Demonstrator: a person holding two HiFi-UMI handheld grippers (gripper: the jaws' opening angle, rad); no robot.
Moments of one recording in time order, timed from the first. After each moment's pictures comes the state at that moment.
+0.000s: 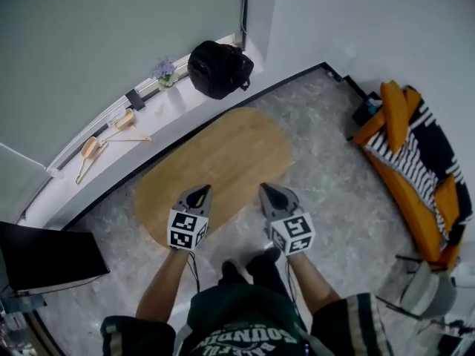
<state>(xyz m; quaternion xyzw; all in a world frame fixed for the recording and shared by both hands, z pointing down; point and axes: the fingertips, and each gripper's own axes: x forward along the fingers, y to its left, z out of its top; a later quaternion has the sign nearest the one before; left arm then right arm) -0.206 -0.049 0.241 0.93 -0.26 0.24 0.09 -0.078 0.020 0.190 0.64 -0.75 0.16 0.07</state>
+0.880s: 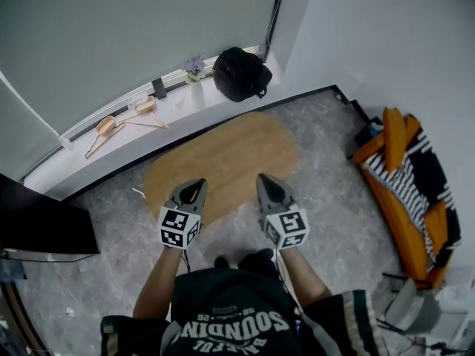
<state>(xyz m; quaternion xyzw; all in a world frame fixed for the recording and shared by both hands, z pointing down) -0.317 0.005 0.153 0.93 -0.32 0.15 0.08 -0.170 0.048 0.116 0.62 -0.78 0.08 0.05</state>
